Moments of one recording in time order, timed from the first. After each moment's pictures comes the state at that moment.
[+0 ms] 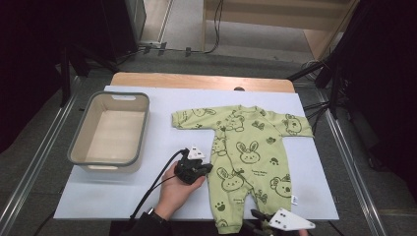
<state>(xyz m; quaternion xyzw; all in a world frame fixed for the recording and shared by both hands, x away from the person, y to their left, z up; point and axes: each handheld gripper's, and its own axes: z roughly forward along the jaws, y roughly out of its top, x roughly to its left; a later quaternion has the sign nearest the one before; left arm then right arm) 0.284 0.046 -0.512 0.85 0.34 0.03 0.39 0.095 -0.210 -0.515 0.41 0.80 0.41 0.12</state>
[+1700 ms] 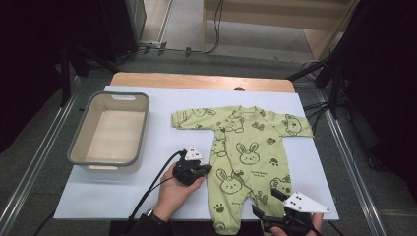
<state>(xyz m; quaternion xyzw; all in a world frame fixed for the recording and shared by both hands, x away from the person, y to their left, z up) 0.281 0.048 -0.515 0.85 0.34 0.03 0.40 0.123 -0.249 -0.488 0.47 0.74 0.44 0.17</state>
